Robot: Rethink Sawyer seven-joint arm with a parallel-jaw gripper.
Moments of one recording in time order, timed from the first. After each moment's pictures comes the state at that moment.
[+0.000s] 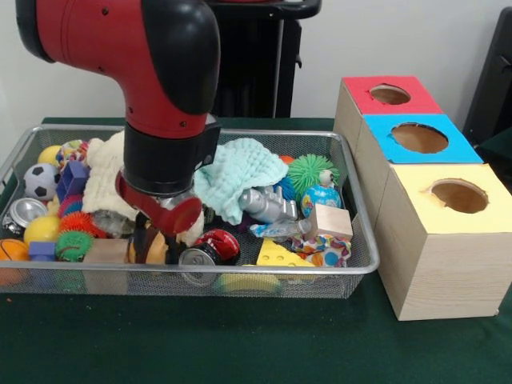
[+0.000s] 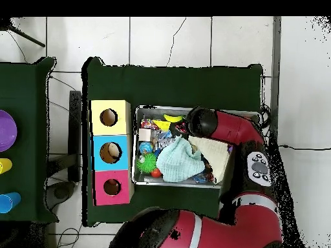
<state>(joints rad) -0.33 -0.33 -0.09 1.28 -0.11 0.48 2.27</state>
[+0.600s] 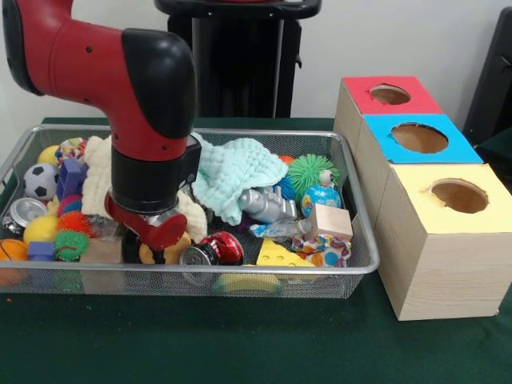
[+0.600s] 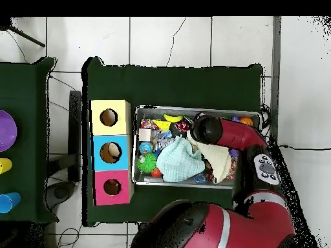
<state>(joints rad) -0.42 -0.29 -0.01 1.30 -0.21 0.42 2.27</state>
